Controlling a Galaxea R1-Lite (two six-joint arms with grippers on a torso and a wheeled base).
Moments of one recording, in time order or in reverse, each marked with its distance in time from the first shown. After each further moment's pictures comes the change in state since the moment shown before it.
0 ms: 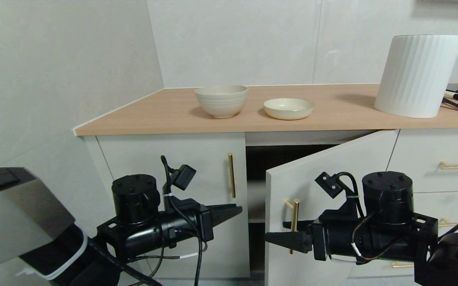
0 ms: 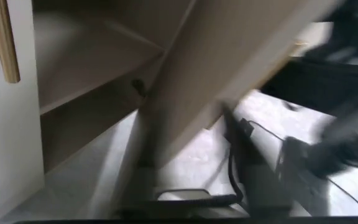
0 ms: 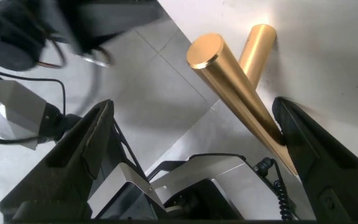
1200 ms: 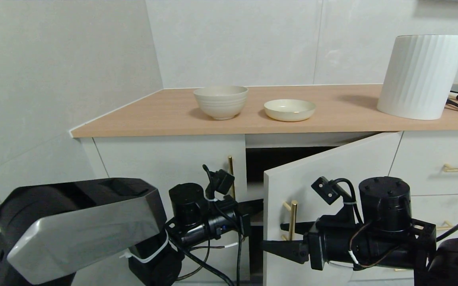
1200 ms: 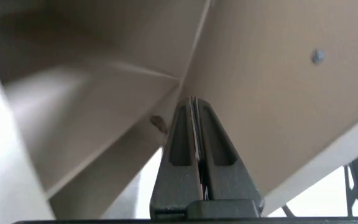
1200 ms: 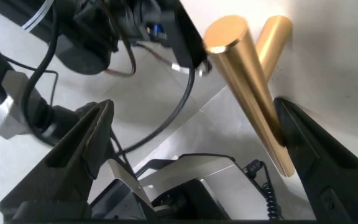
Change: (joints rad) left arm -0.099 0.348 -0.251 -0.244 0.056 0.123; right arm 0.025 0.010 0.024 -0.017 -0.056 -0.080
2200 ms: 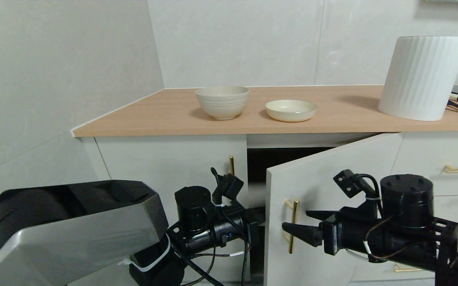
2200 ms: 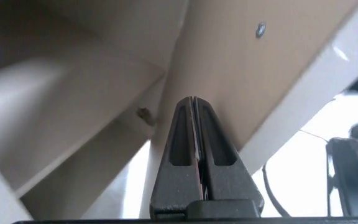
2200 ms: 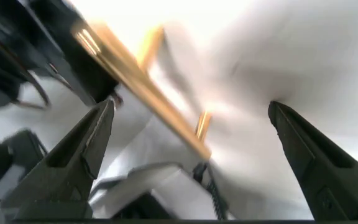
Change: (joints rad) left arm -0.078 -0.044 0.024 0.051 -0.006 -0.002; right arm -0.136 -0.091 0.061 -0.005 -0.236 -0.113
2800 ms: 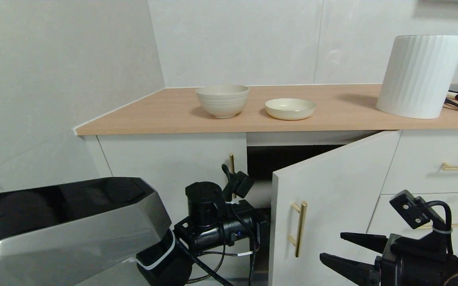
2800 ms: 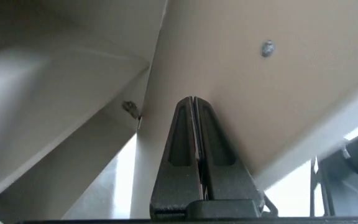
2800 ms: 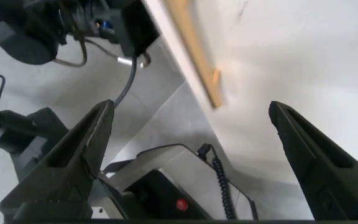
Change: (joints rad) left arm -0.037 -0.027 -0.063 0.124 0.007 -0.001; right arm 0.008 -0.286 0.259 0.014 0.008 -0.002
